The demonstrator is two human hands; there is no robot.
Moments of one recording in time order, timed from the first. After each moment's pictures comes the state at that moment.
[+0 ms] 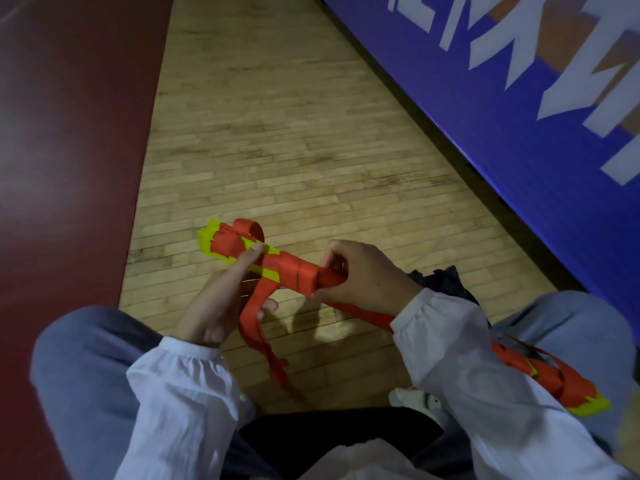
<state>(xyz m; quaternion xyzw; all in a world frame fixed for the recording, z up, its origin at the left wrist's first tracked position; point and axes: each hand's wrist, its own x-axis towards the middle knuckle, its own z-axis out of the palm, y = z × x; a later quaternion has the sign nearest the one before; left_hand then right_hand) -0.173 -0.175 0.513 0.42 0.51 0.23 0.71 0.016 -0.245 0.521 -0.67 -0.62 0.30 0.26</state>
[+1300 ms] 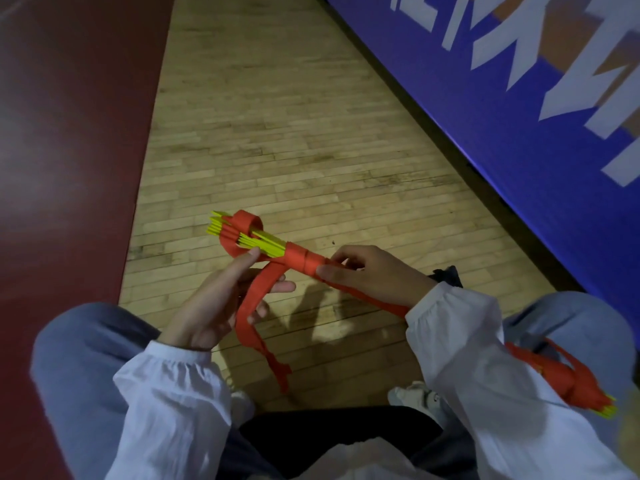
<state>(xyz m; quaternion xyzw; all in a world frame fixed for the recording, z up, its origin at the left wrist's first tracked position) -0.184 -0.177 0.518 0.41 0.47 0.18 0.76 0.029 -0.246 0.522 -0.68 -0.55 0.43 0.25</state>
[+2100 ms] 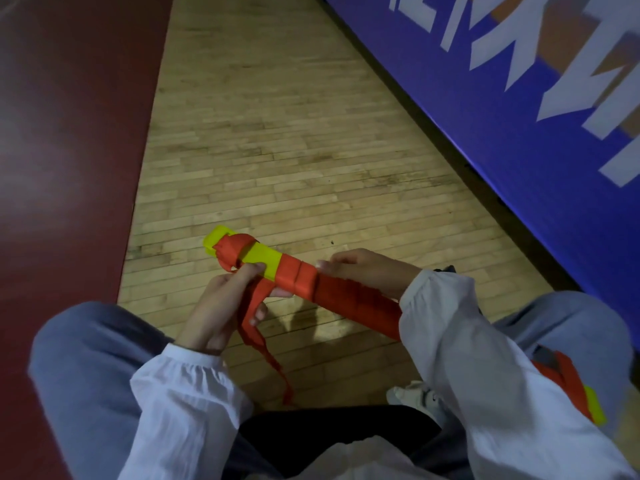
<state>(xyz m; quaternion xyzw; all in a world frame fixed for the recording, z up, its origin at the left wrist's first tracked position) -0.176 -0.189 0.509 0.45 0.52 0.26 0.67 0.032 -0.232 0.512 -0.65 -0.50 0.53 0.21</state>
